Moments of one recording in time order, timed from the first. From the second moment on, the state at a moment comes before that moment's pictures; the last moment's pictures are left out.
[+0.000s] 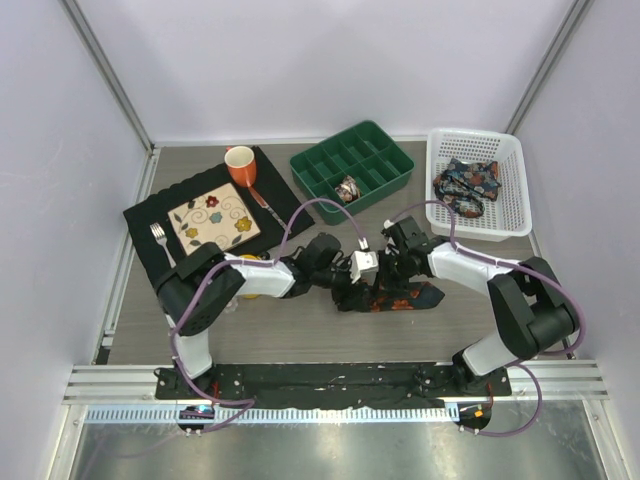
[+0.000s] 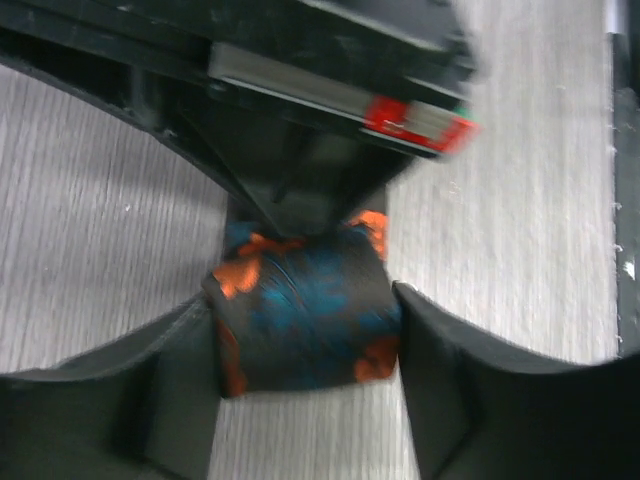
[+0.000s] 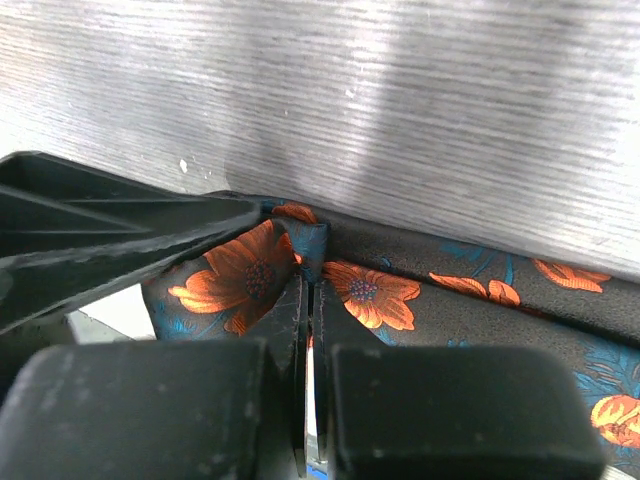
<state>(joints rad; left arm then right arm) -0.88 1.83 0.88 0.31 0.59 0.20 0.47 1.51 0.75 -0.42 -0.31 0.52</state>
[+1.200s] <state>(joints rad) -0.89 1.77 0.87 0.13 0.59 0.53 0.36 1.49 0.67 -0.50 -0.41 0.59</state>
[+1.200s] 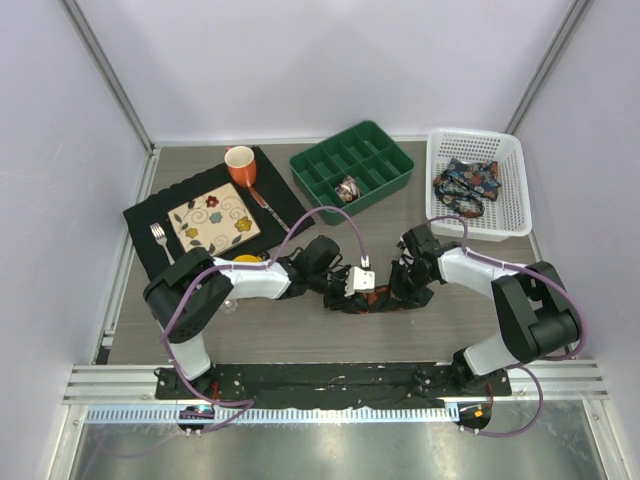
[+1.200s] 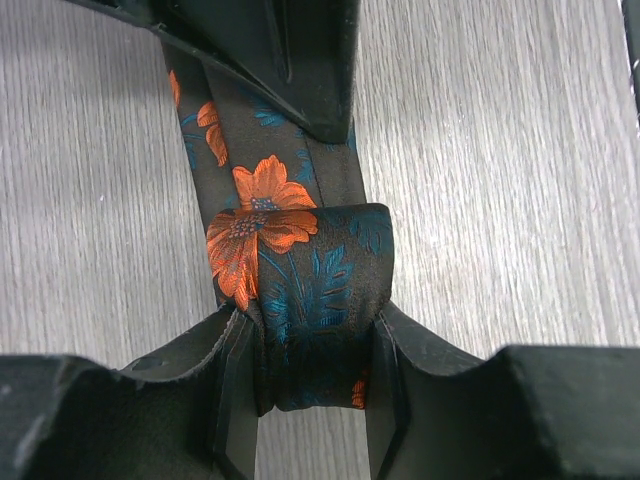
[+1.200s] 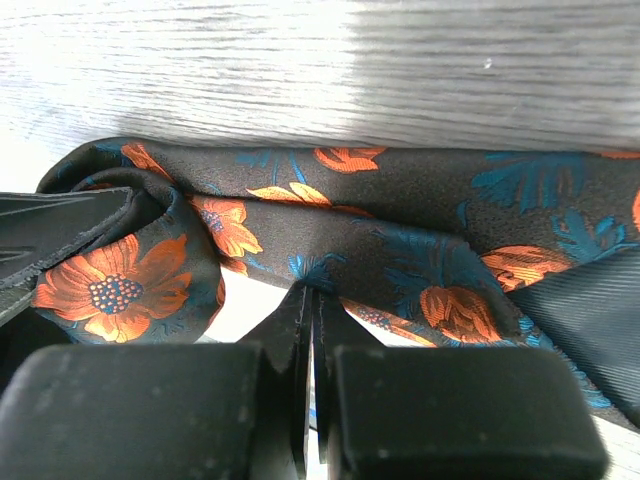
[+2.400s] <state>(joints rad) -0.90 1.78 0.90 0.09 0.50 0.50 0.45 1.48 0.76 -0.39 -0.57 0.58</state>
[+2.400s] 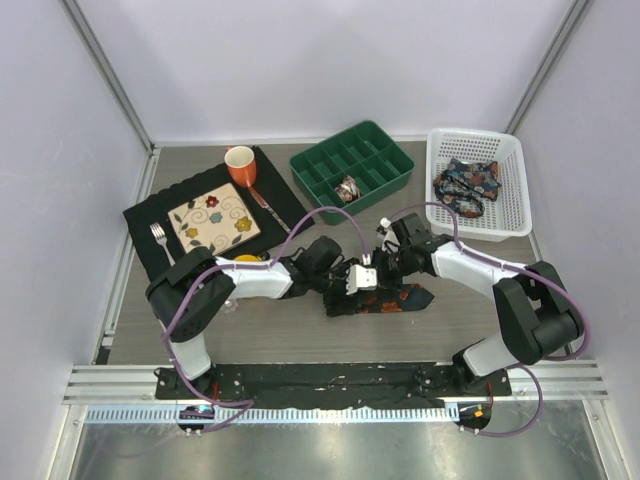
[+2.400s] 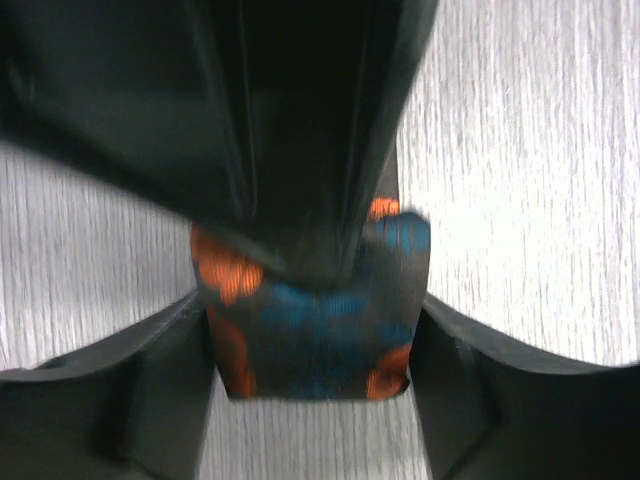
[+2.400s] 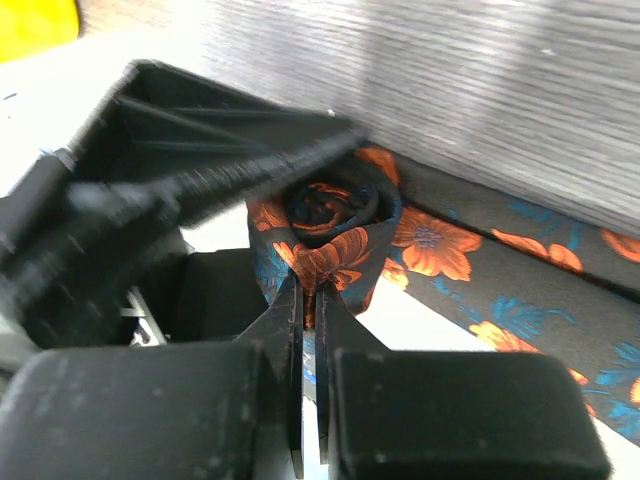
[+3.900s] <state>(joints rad) -0.86 1.75 0.74 0.45 0.64 0.28 0.40 1.60 0.79 -0.50 -0.45 0.50</state>
